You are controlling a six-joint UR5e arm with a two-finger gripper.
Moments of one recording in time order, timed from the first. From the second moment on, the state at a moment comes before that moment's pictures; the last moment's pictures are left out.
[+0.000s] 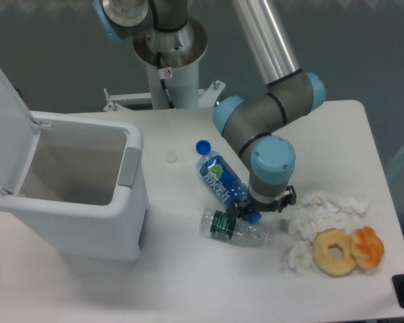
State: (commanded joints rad) arm 2.55 -2.12 -1.62 -0.97 1.65 0.31
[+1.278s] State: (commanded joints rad) arm 2.51 -2.11 -1.61 -0.98 1.65 0.23
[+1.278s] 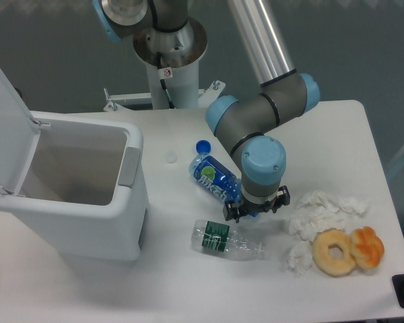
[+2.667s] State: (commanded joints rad) arm 2.52 -2.13 -1.65 -0.95 1.70 -0.02
